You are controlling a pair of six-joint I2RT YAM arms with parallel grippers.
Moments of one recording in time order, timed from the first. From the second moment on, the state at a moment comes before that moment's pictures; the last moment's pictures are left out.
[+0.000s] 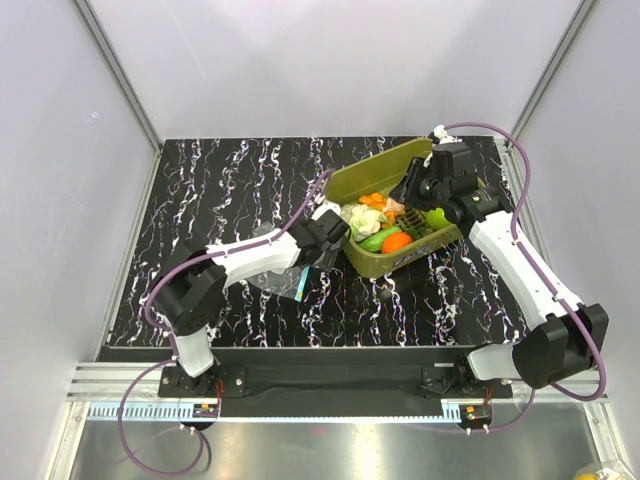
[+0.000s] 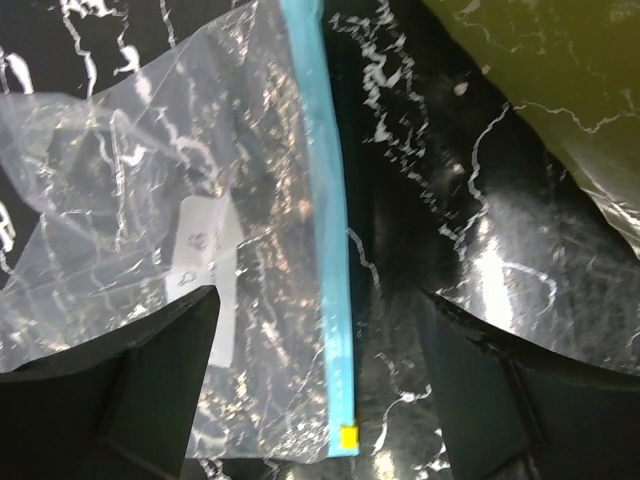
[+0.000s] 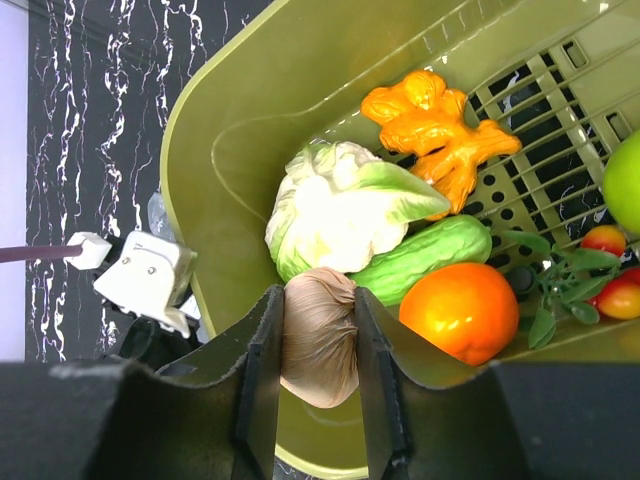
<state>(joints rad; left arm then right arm) -0.84 1.79 1.22 -0.54 -0.47 -0.40 0.33 1.36 1.31 -0.55 -0.07 0.53</state>
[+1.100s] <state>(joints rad) -0.82 1.54 1.00 -0.38 -0.46 -0.42 0.33 1.36 1.30 -0.55 -0.07 0.53</state>
